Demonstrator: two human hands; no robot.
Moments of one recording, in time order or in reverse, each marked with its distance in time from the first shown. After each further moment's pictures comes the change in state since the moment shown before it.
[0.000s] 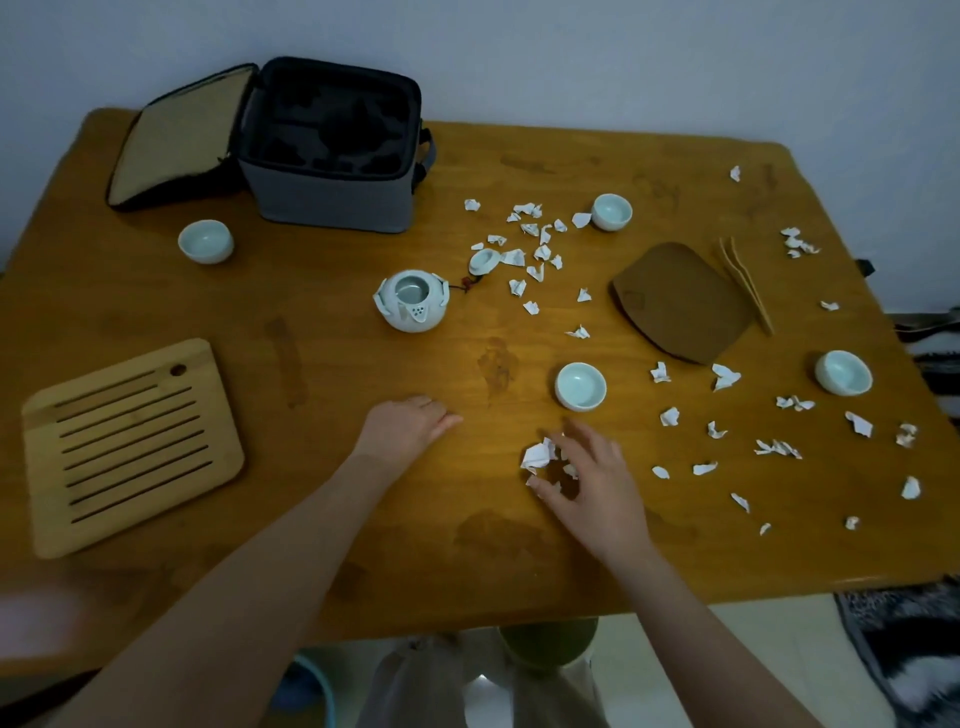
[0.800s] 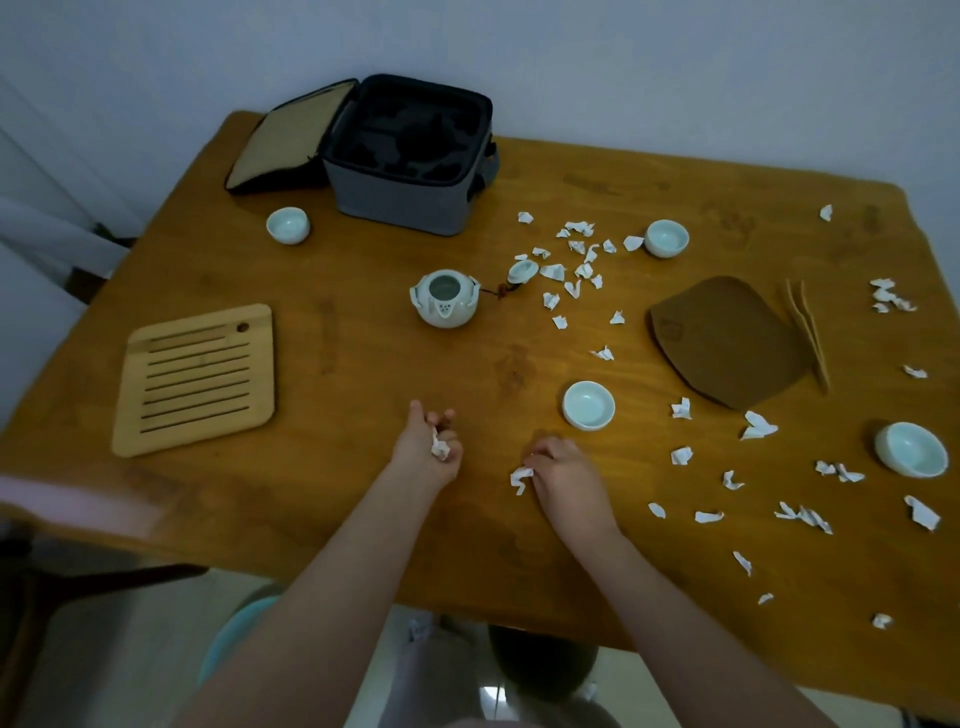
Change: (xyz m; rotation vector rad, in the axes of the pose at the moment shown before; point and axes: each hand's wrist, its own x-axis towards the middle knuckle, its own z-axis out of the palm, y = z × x) left_hand 0.017 0.091 -0.031 -2.074 0.521 -1.770; right_hand 0.042 0.016 0.016 -0.093 0.025 -0.506
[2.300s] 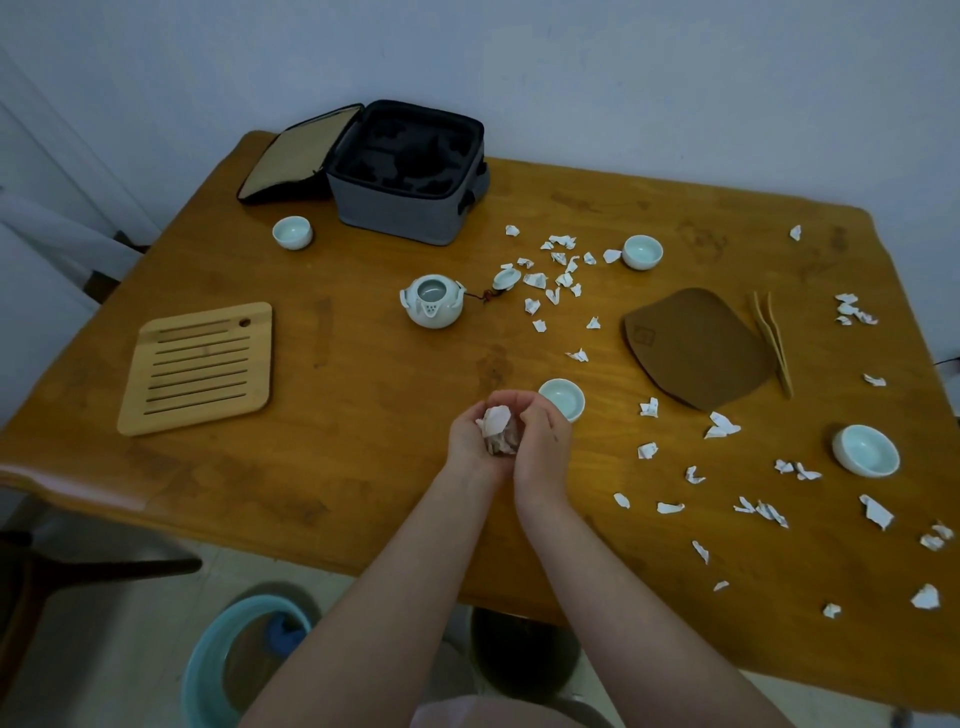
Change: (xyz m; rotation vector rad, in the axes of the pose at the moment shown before) left_hand -0.078 -0.077 0.048 -0.195 -0.236 -0.179; right_hand 0.004 -0.062 -0.071 1.343 0.330 0.636
